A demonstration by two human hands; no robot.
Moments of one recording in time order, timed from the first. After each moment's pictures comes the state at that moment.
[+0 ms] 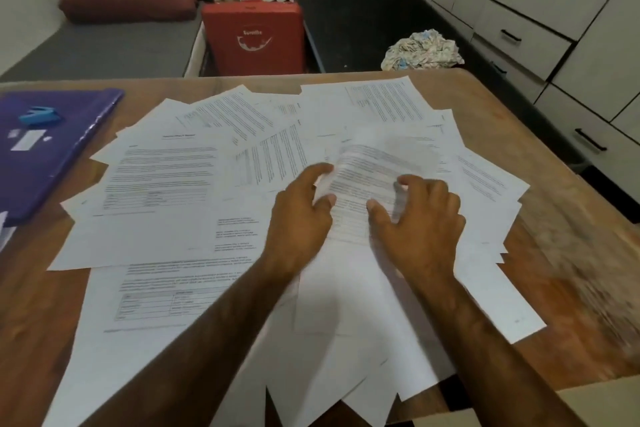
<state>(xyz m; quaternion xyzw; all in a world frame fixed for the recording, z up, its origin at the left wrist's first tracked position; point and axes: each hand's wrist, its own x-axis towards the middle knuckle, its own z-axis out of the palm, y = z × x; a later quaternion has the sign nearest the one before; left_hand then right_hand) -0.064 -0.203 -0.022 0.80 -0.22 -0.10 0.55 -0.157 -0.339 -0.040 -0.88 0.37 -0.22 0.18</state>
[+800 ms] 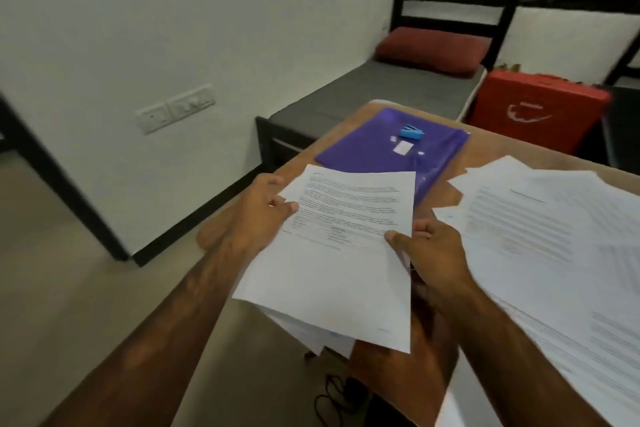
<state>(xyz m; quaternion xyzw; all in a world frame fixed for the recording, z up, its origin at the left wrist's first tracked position) 0.008 0.326 0.021 0.83 0.16 0.06 0.52 0.012 0.075 -0.003 -0.77 0.12 0.06 0.62</state>
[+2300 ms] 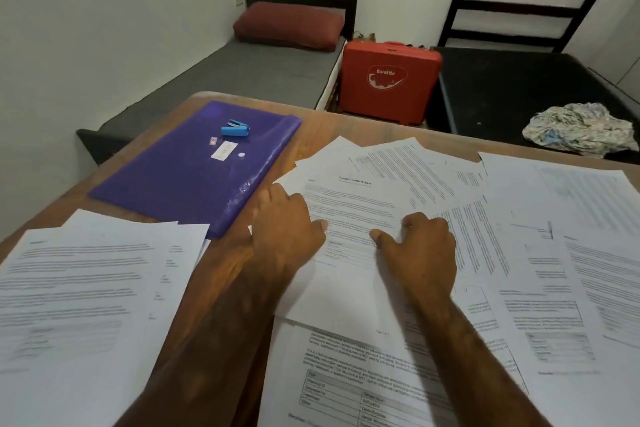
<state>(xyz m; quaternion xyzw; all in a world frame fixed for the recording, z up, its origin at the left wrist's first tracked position) 0.133 0.008 -0.009 1.00 -0.06 -0.02 0.04 0.074 -0.168 -0.045 -0.92 0.28 -0.12 0.26</state>
